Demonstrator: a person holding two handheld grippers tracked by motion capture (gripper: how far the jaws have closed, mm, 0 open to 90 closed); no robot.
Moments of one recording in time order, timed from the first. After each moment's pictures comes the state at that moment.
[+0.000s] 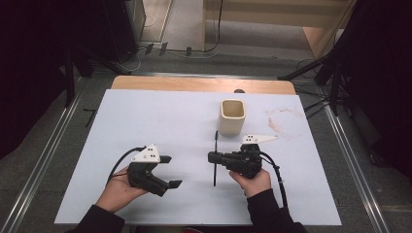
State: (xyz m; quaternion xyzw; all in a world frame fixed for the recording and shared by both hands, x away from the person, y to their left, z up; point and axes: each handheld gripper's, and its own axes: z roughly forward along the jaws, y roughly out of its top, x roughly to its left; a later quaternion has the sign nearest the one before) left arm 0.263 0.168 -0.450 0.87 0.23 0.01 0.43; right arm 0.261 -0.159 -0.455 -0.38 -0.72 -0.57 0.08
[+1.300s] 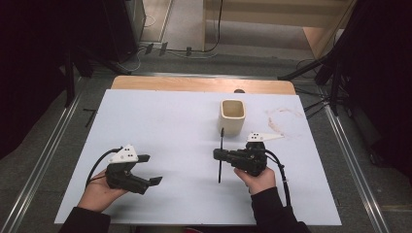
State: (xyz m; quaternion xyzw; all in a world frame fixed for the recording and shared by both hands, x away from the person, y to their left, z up) left arm 0.263 0.214 -0.453 0.87 0.27 0.05 0.42; right arm 0.266 -0.173 -0.455 -0.40 -0.72 -0.57 0.06
